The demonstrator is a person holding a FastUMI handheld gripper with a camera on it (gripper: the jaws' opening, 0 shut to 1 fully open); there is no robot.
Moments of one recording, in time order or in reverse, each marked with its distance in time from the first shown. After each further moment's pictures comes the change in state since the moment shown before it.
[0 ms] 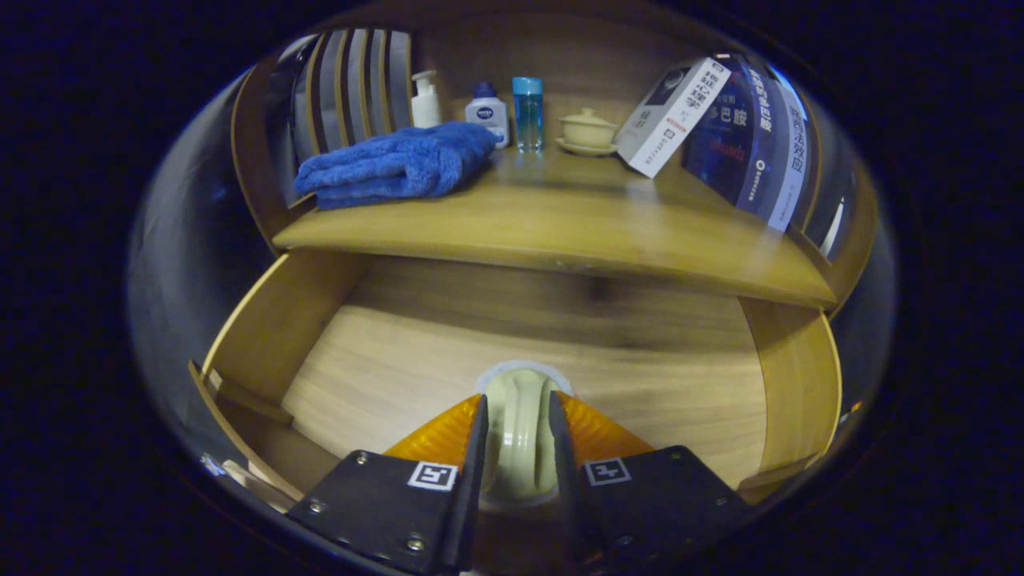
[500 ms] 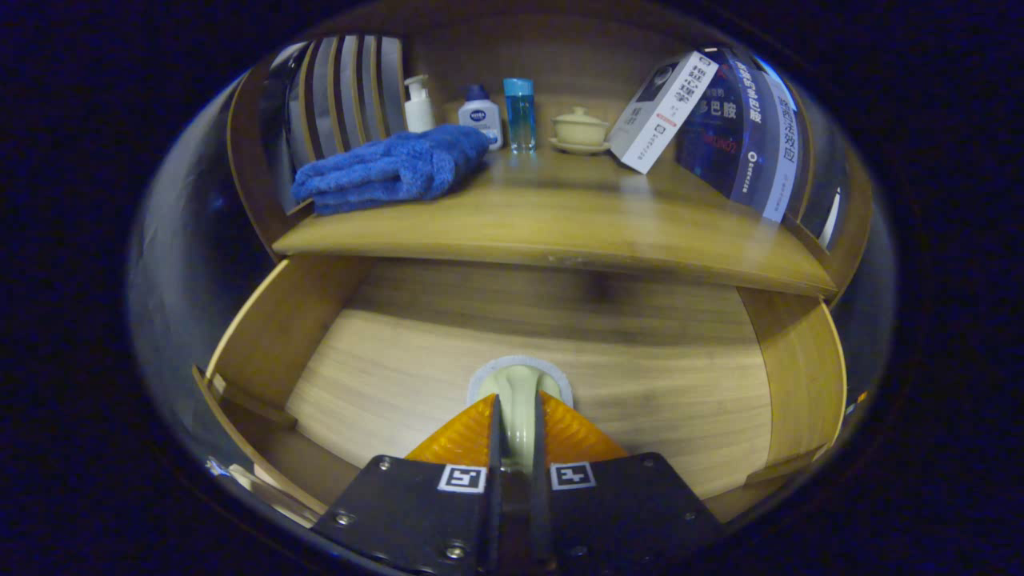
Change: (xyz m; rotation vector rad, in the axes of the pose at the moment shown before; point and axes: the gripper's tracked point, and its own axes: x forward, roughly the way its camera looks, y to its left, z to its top) arm -0.017 0.003 0.007 0.027 -0.044 0.019
